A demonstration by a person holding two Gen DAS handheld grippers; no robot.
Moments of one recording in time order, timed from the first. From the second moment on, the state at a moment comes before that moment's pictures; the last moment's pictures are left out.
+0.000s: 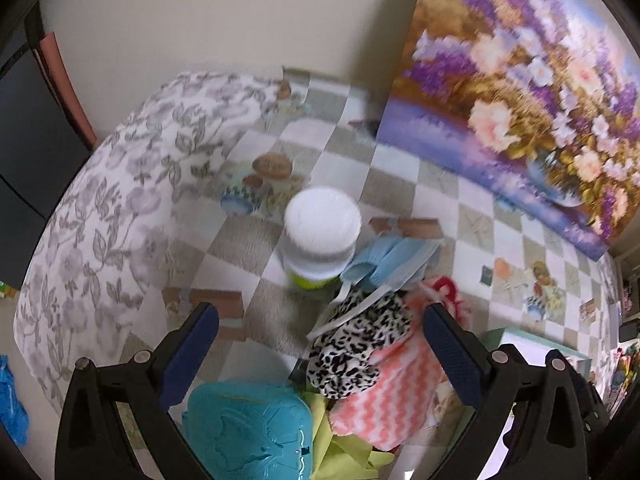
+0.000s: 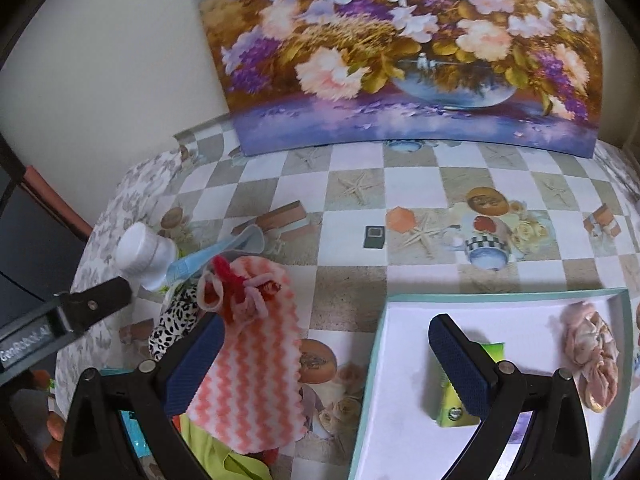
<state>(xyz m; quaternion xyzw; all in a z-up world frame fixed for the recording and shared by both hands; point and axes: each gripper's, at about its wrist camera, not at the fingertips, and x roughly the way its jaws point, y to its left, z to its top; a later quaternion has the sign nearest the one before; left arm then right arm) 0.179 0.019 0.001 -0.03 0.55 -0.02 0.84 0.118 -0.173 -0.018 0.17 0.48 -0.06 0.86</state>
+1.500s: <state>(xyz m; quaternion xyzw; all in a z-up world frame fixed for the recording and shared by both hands) 0.193 0.043 -0.031 -0.10 0.59 0.01 0.80 0.152 -0.124 -0.053 0.16 0.47 0.03 0.87</state>
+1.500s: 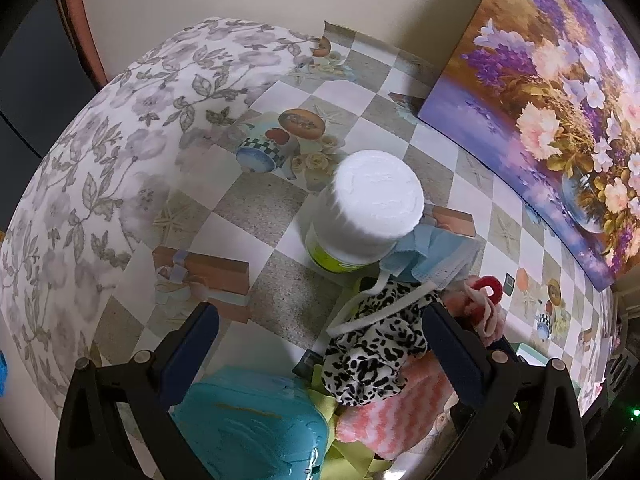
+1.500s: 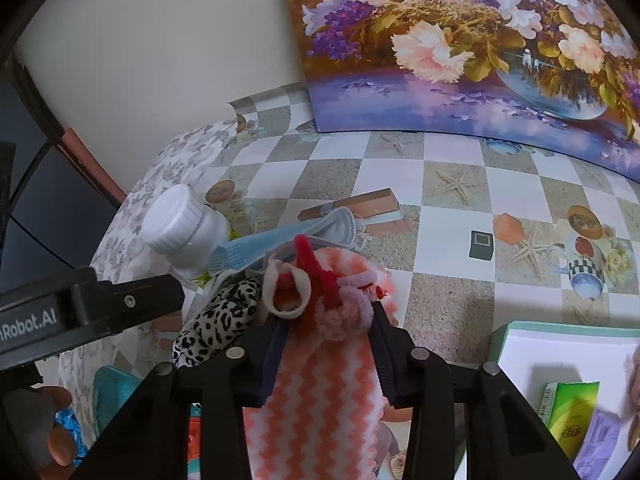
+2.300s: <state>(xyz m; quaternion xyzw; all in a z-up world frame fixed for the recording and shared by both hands) 0.188 0.025 -0.026 -0.08 0.59 -0.02 0.80 0.140 -0.155 -0.042 0.19 0.47 0.04 0.86</state>
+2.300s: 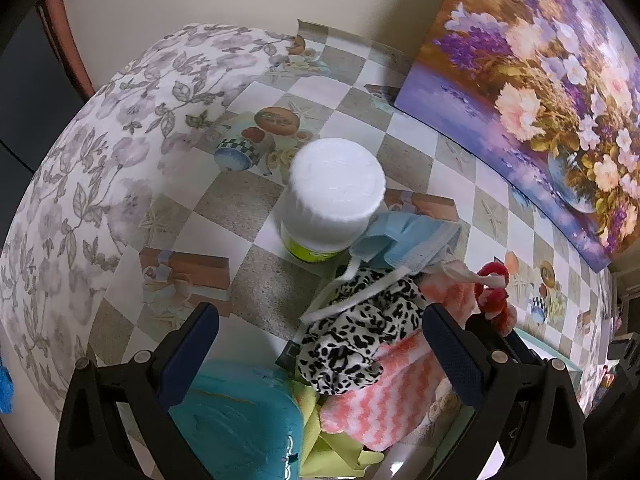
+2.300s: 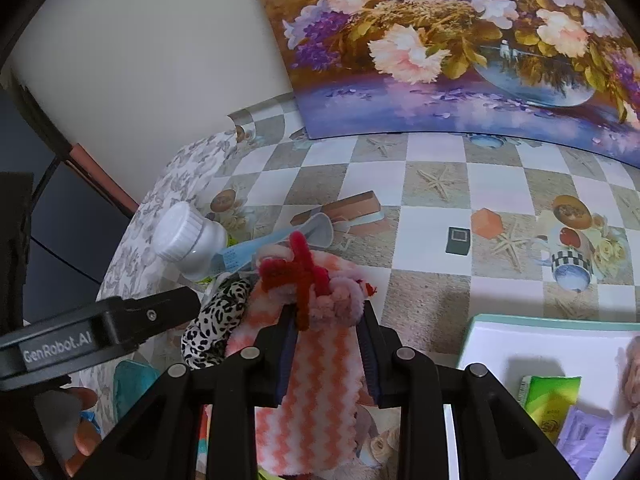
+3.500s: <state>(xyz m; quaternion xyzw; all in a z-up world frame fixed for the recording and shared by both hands) 0.182 0.006 -0.022 -0.09 0.59 -0.07 0.80 0.128 -0.184 -0.027 0.20 0.48 0.02 0.85</state>
